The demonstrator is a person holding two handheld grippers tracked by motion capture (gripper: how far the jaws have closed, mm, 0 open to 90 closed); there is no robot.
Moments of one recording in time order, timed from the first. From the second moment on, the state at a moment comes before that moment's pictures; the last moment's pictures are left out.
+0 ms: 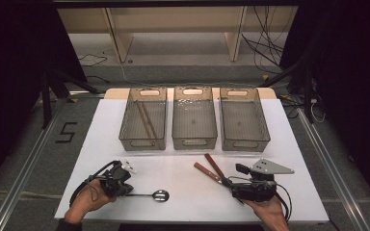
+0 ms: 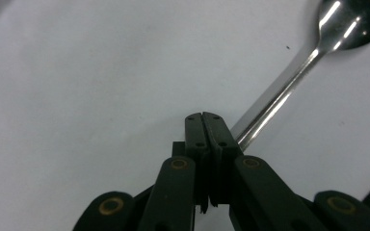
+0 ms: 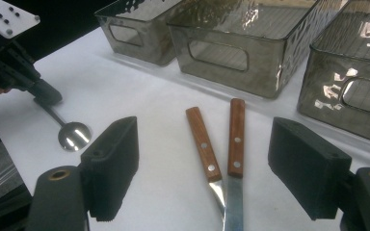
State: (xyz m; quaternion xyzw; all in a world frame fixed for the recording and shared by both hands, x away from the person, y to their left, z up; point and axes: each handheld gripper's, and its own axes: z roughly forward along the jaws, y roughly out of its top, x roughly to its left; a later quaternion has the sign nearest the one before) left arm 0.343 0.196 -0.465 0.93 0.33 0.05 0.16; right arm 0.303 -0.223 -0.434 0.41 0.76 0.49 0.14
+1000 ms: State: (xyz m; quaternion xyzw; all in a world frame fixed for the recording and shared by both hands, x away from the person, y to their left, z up) left arm 0.336 0.187 -0.444 0.95 0.28 0.06 0.15; right arm 0.302 -0.222 -0.433 0.41 0.76 0.49 0.14
